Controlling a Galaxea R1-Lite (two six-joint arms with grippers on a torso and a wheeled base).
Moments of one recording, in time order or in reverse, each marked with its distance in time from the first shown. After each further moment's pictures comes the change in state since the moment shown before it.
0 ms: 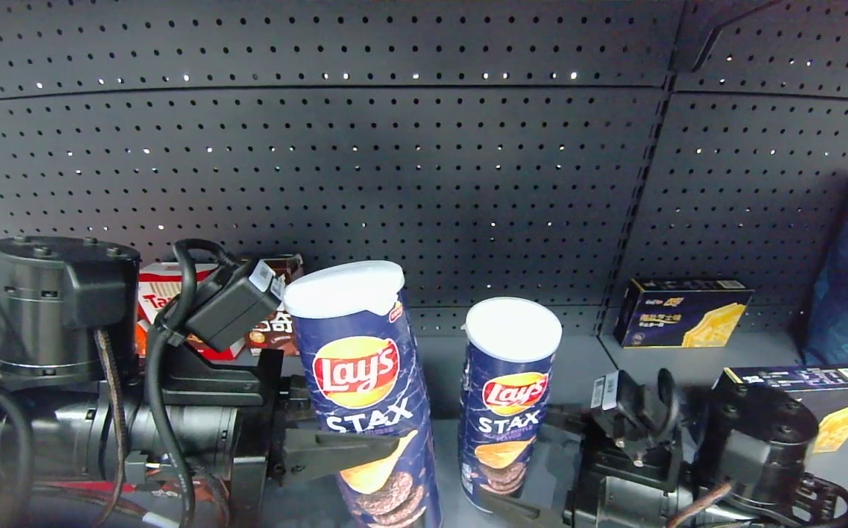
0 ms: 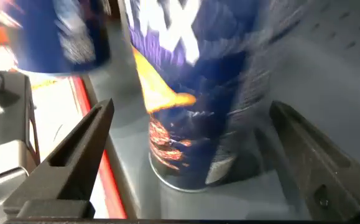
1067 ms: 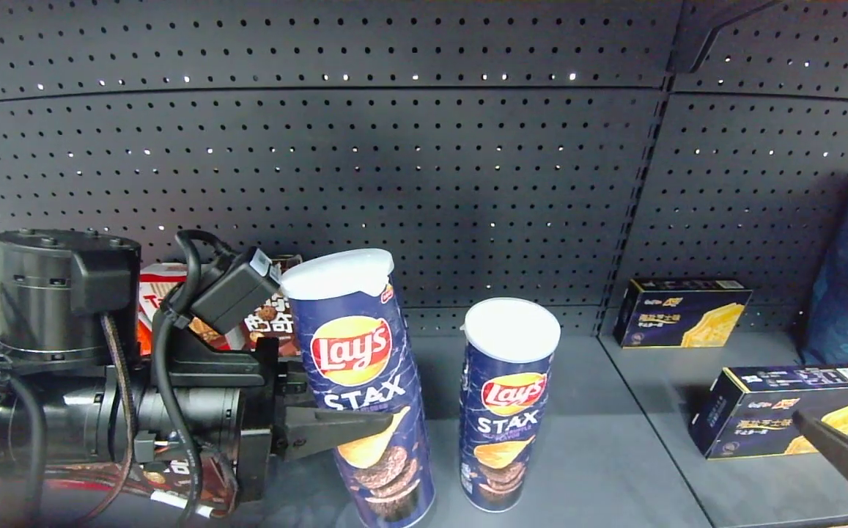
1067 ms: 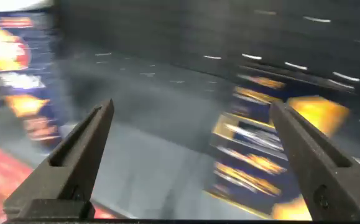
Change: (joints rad) left arm 0.037 0.020 -0.016 -0.013 0.017 -0.011; right arm -0.523 -1.001 0.145 0.656 -0.170 0.024
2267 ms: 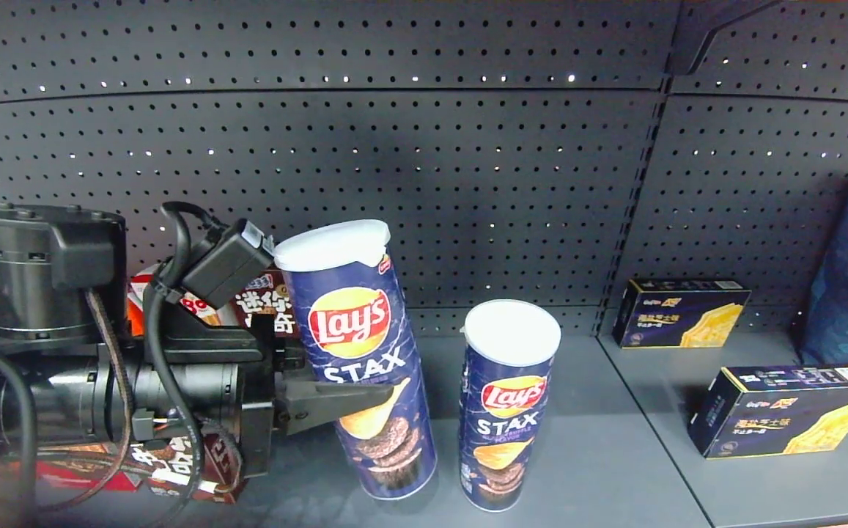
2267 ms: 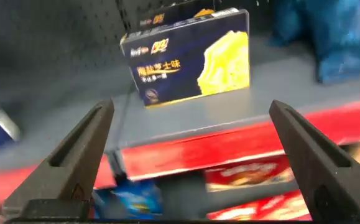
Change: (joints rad) left arm -0.003 -0.010 -0.045 0.001 0.044 0.006; right arm -0.189 -0.824 0.122 0.697 -0.263 0.305
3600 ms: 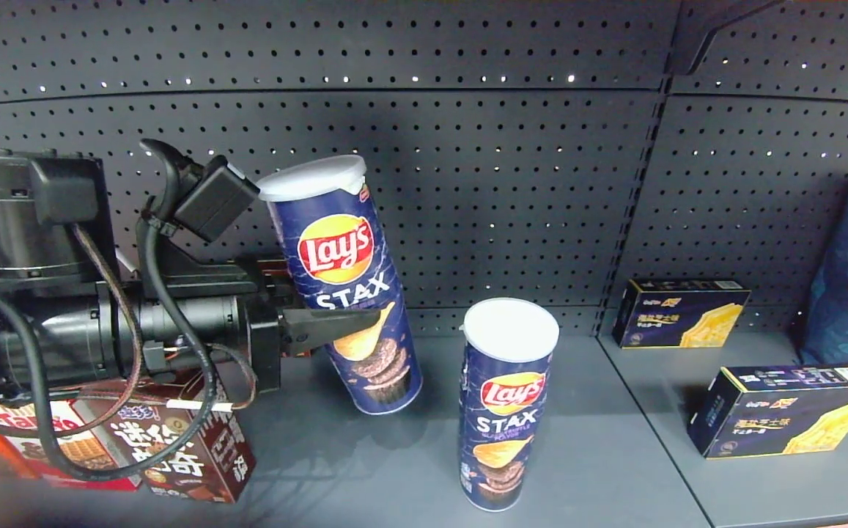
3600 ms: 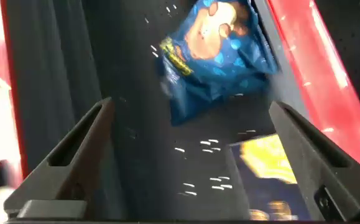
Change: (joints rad) left arm 0.059 0.033 -0.108 -0.019 0.100 0.006; right arm 0.000 -0.002 0.000 -0.005 -0.773 1.733
